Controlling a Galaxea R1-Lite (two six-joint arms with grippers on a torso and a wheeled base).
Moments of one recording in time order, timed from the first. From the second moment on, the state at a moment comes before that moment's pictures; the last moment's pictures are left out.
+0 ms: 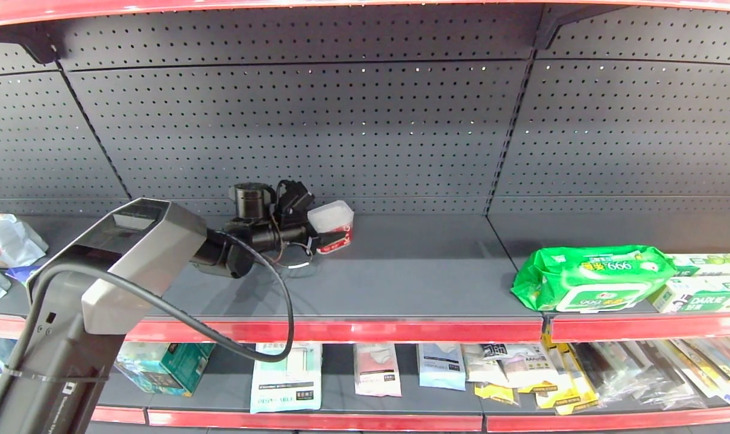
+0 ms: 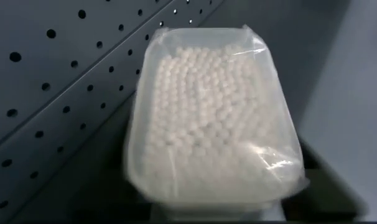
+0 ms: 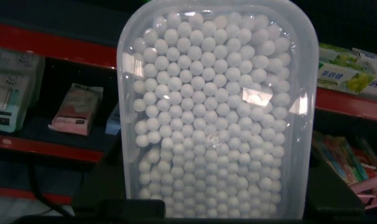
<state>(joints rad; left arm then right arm) -0.22 2.55 -1.60 -0.71 -0.72 0.36 0.00 0.00 -0.12 0.19 0.00 -0.24</state>
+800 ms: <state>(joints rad) -0.21 2.39 -1.26 -0.75 -0.93 0.42 0.00 0.00 -0.12 0.19 0.00 -0.23</state>
